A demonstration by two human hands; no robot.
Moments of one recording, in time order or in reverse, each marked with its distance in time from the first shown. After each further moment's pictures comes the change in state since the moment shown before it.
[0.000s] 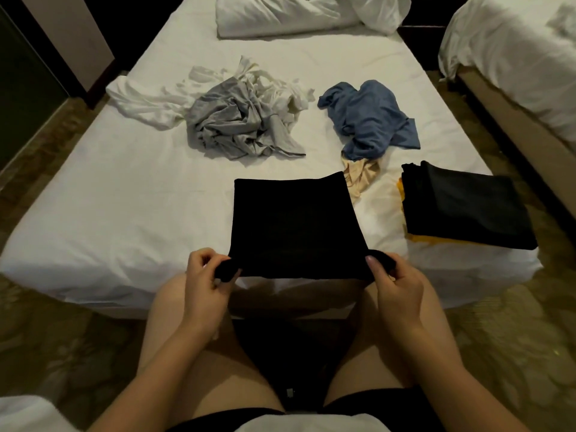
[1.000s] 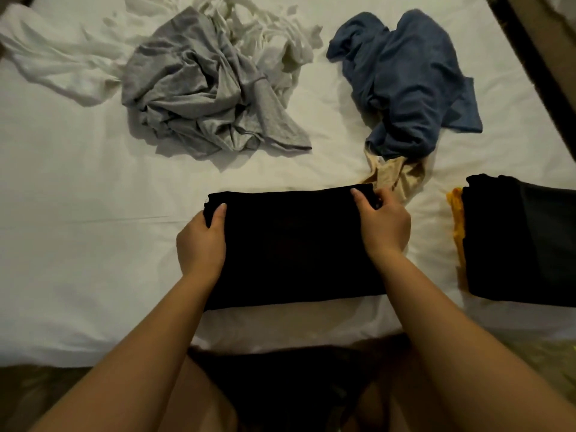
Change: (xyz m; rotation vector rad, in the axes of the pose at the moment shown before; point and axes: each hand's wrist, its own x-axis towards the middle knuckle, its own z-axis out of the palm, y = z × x) left_hand 0.213 -0.065 0.088 0.330 0.096 -0.412; right_hand 0.214 0.051 0.124 -0.470 0.037 0.286
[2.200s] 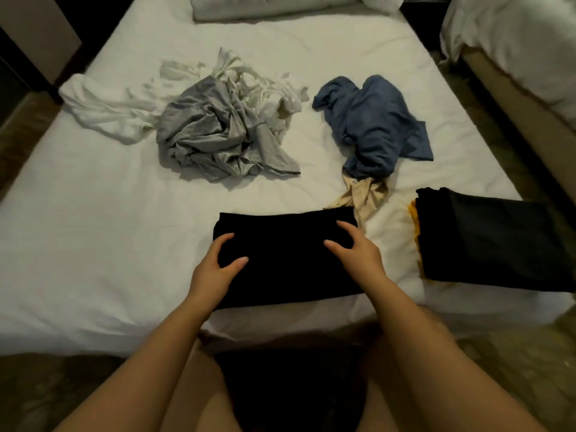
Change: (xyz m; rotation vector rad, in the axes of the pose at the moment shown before) left_hand -0.067 -0.010 -0.048 -0.195 -0.370 0.100; right_hand -0.060 0.007 -0.049 0.082 -0.439 -0.064
